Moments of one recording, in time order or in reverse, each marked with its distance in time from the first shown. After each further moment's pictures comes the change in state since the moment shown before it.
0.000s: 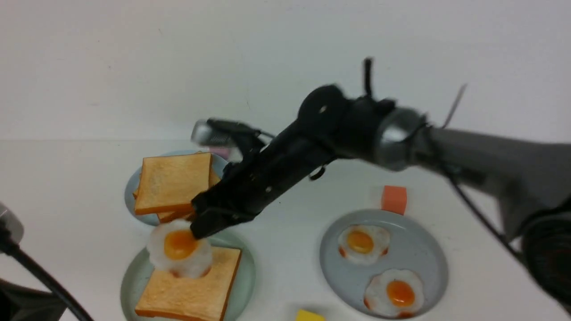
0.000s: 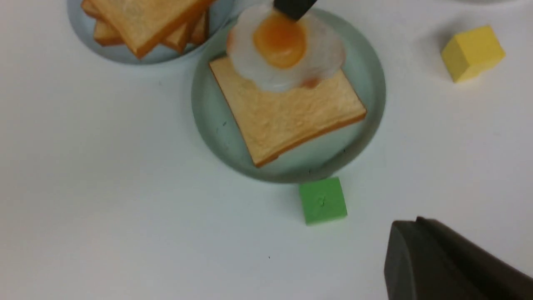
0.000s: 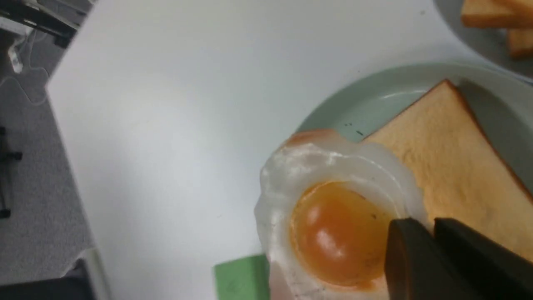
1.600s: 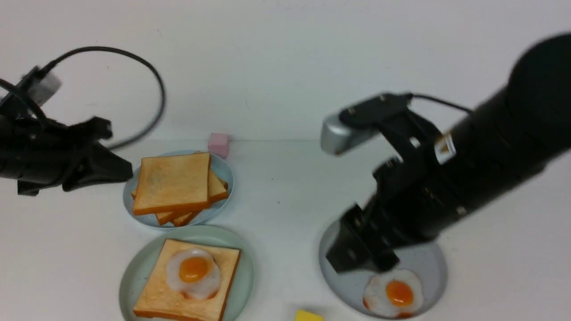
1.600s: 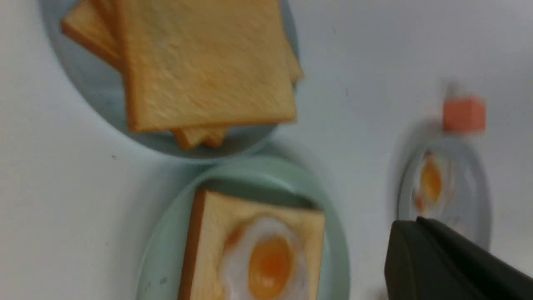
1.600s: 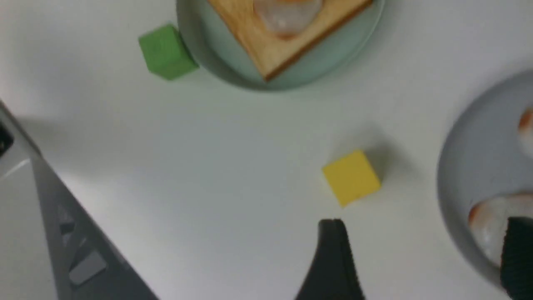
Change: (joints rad) right arm 0.001 -0.840 0.654 -0.533 0.063 0.284; left arm 0.755 0.868 -0.266 -1.033 -0.186 0.435
